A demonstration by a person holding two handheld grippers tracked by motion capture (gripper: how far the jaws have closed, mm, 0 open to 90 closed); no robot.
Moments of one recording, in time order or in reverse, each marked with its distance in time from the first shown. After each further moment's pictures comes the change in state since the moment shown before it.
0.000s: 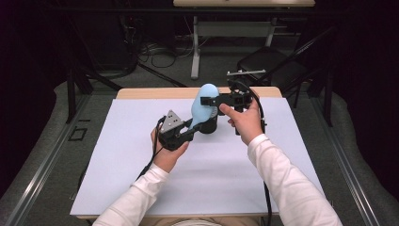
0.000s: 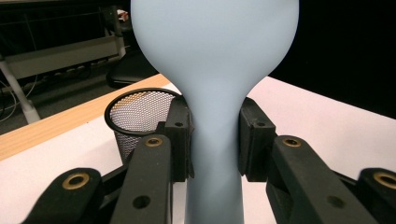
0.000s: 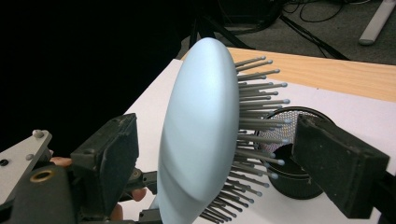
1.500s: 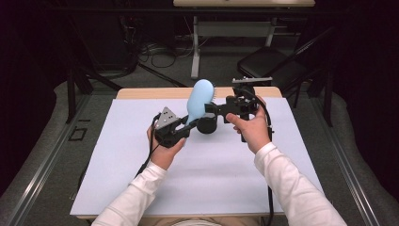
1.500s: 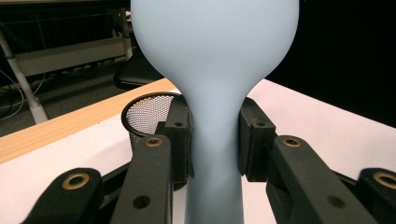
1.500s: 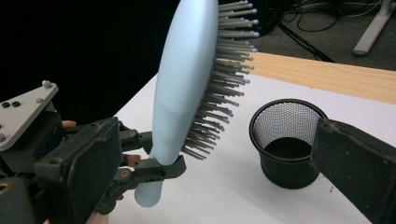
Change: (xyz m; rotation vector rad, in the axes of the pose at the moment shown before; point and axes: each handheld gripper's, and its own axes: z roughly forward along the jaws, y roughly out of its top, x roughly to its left) left arm 0.010 0.005 -0.006 -0.012 0.023 -0.030; right arm 0.002 -0.017 -0.019 -0.023 -0.006 -0.050
